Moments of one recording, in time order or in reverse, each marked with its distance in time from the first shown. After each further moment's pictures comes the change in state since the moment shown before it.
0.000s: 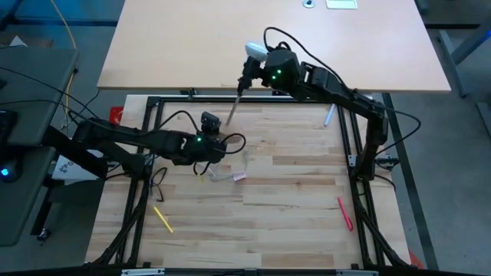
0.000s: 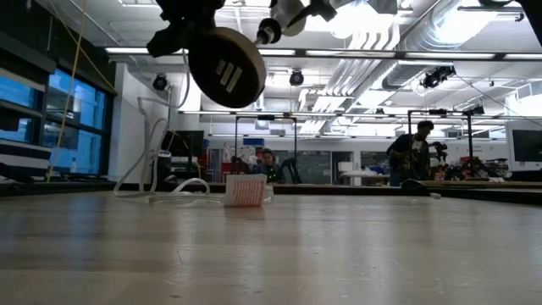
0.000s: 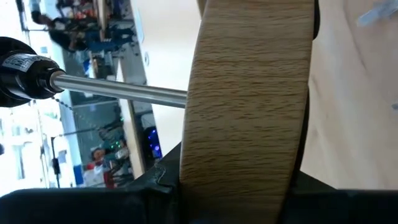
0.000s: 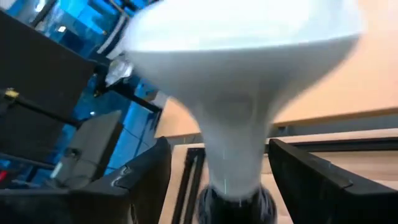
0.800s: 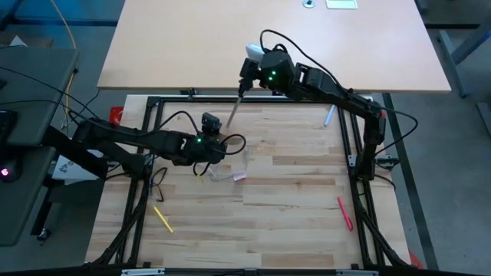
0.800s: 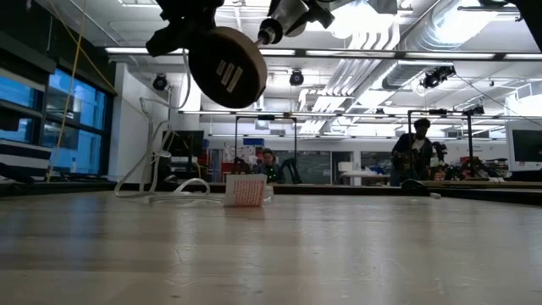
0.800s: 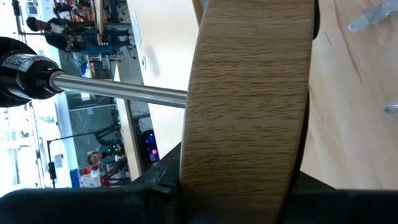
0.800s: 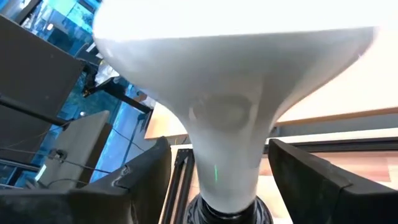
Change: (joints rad) left arm -0.003 0.000 0.000 -0.001 0.017 -0.004; right arm -0.012 0.024 -0.001 -0.009 0.018 -0.002
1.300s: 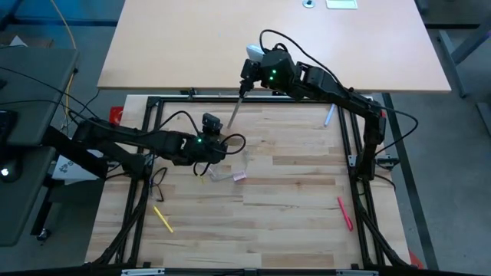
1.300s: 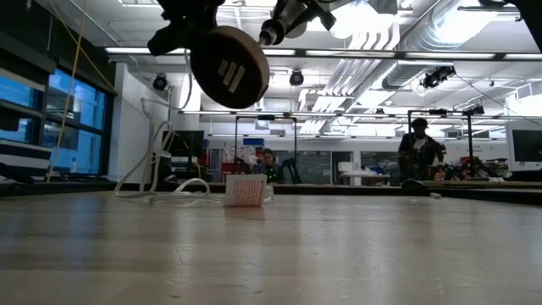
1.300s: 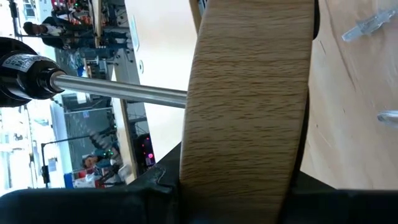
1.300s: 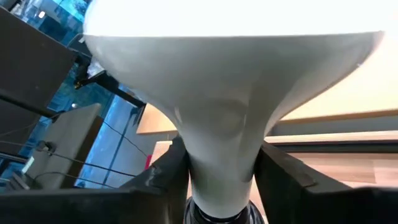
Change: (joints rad) left arm 0.000 0.000 0.000 0.018 0.021 -0.002; right arm -0.010 0.000 0.000 -0.027 -0.022 -0.033
